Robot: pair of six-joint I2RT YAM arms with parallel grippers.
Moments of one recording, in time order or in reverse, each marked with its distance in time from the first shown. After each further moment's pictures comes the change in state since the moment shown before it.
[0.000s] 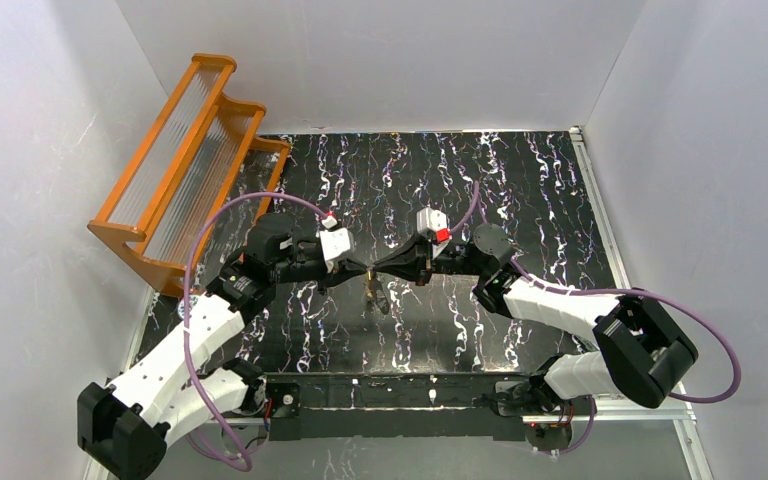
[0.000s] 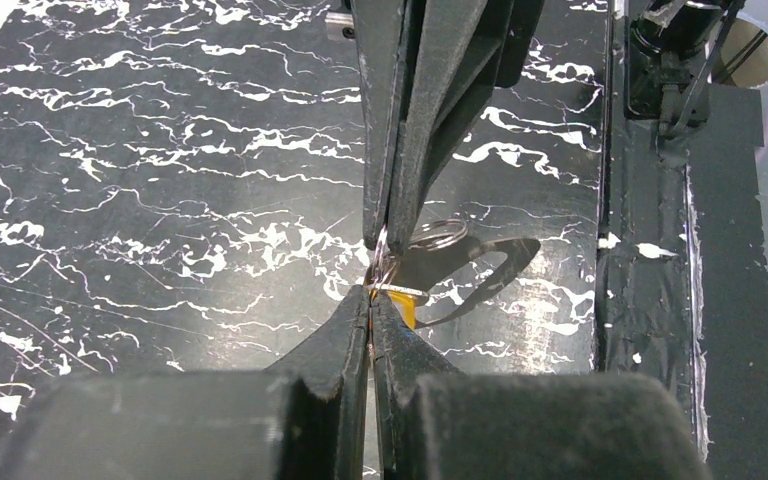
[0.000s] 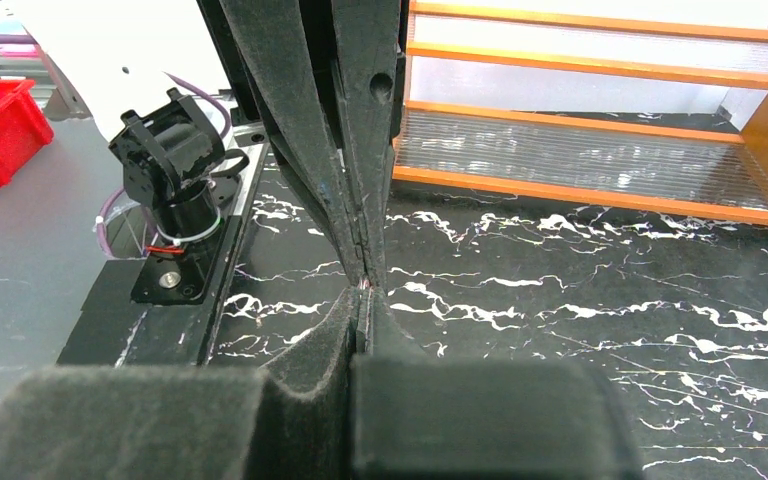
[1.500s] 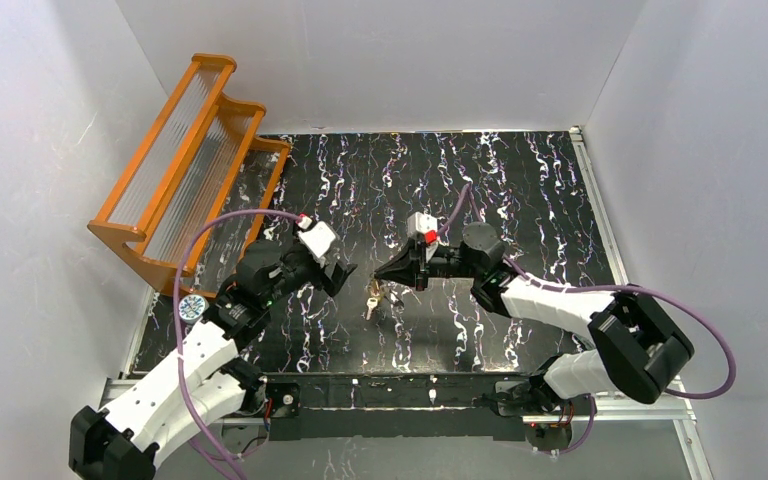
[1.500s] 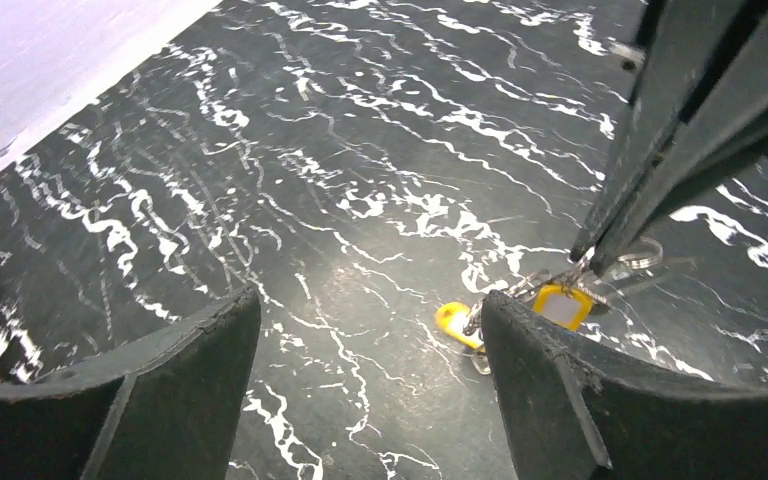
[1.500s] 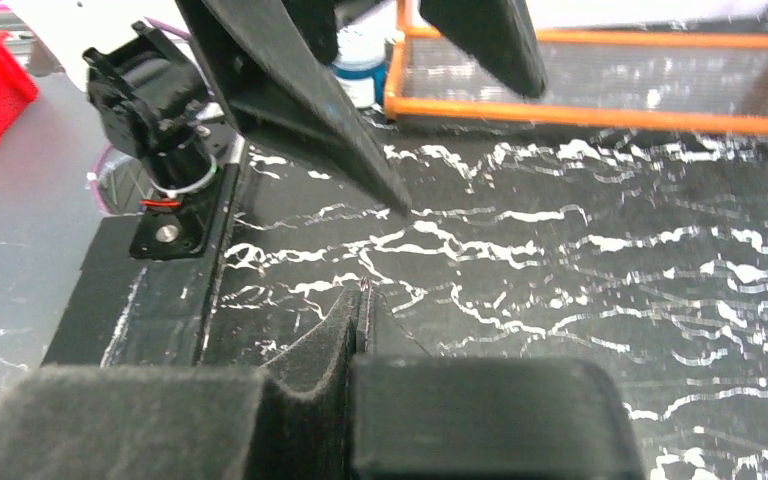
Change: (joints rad) left arm -0.038 -0.166 -0.210 0.244 -0.462 -0.173; right arm 0.000 0.017 0.001 -0.140 -0.011 -0.058
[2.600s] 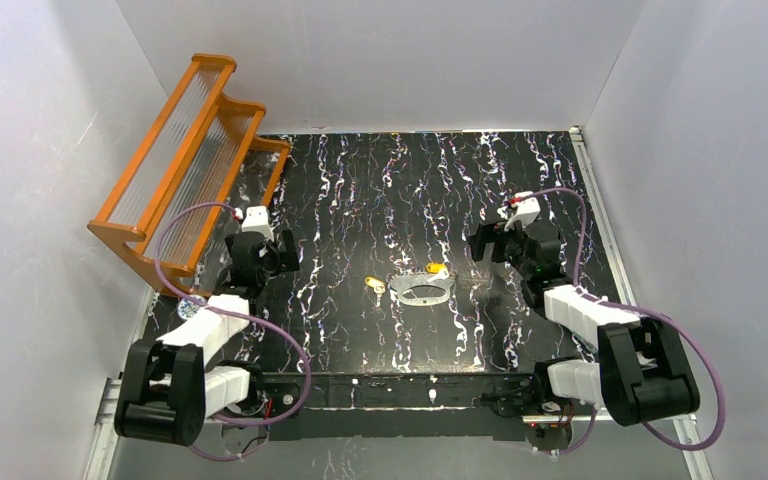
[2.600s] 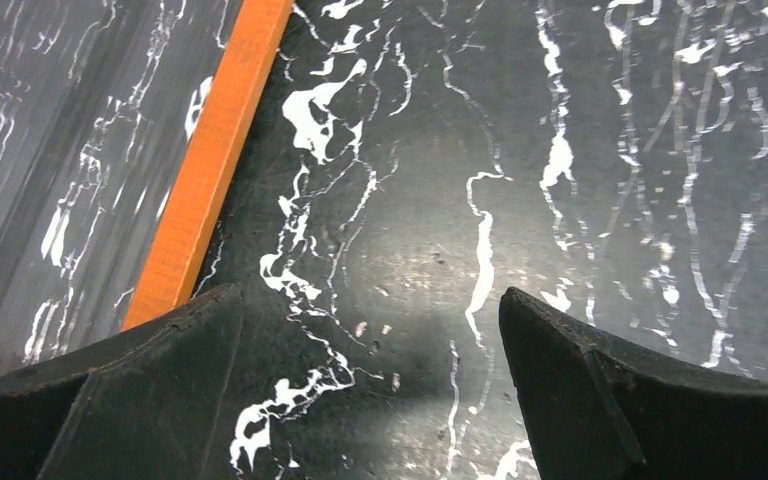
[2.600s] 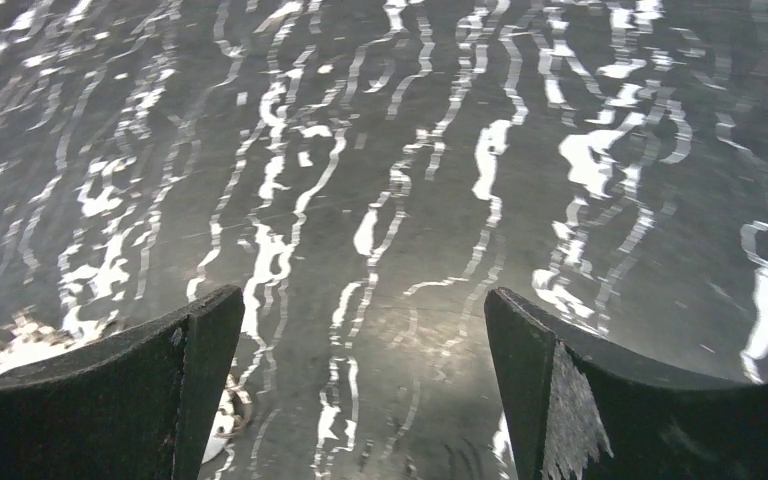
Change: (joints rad) left arm 0.438 0.365 -0.141 0.196 -0.427 -0.371; right arm -0.526 -0.100 -0.193 -0.266 0.644 0.080
